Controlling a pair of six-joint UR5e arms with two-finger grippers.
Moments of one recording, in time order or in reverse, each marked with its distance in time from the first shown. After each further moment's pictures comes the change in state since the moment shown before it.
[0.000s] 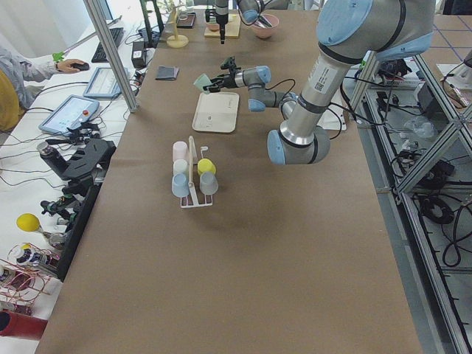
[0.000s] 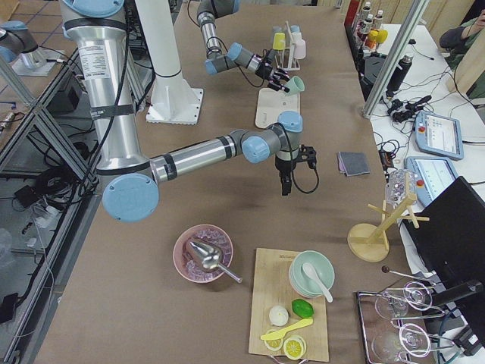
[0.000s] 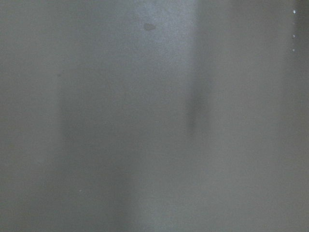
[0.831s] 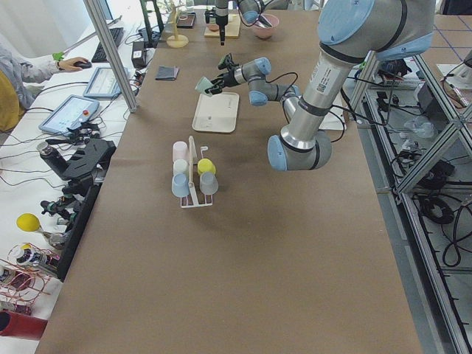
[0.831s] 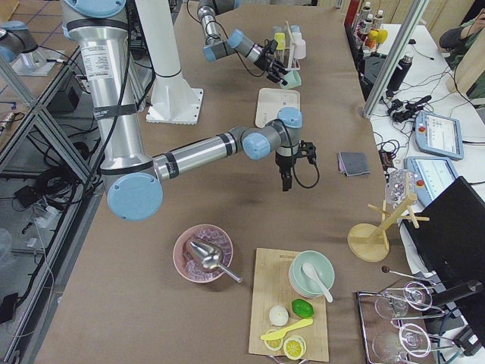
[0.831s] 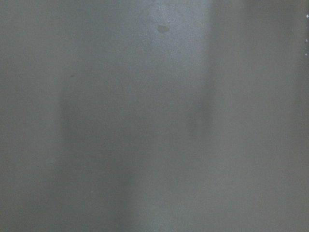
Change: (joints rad) left arm -0.023 0.060 -0.148 0.235 -0.105 -0.246; right arm -0.014 0.013 0.001 -0.001 -0.007 0.001
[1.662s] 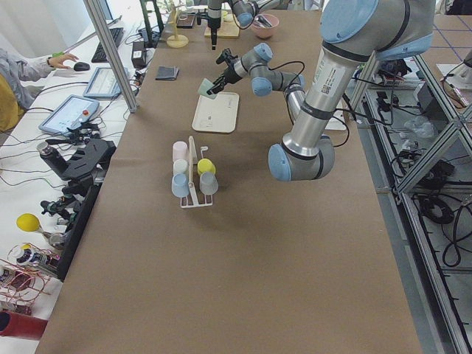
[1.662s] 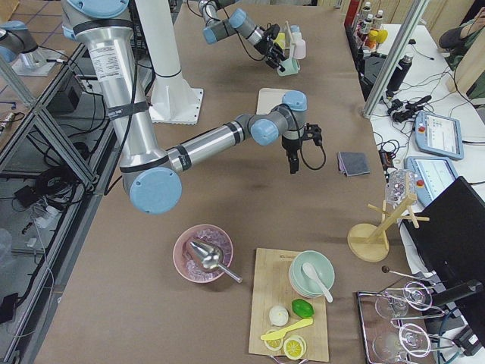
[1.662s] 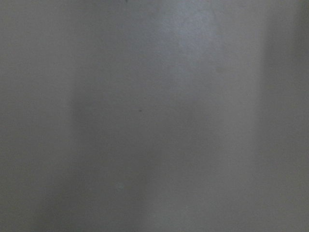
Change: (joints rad) left arm -0.068 0.095 -0.294 0.333 -0.179 -0.001; right arm -0.023 0.065 0.017 -0.002 -0.003 0.036
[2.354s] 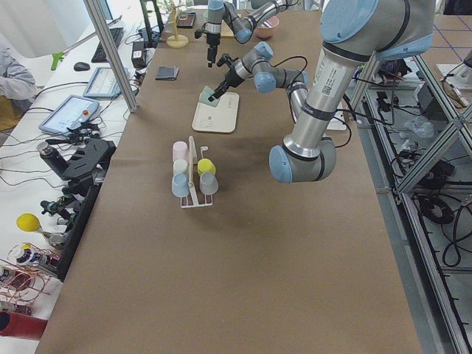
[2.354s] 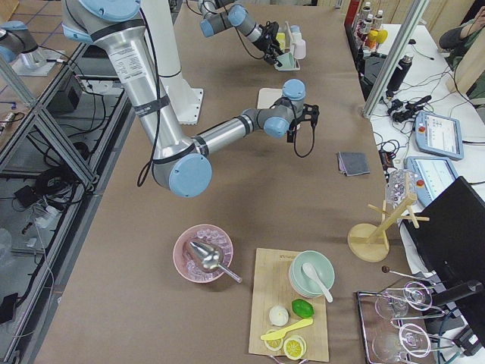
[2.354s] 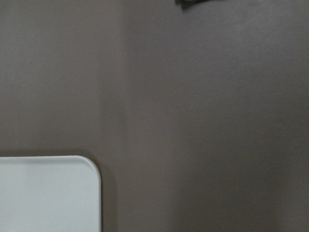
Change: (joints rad) left arm -0.005 0.032 -0.117 0.292 -0.019 0.000; right arm -0.094 0.196 -0.154 0.316 0.099 0.501
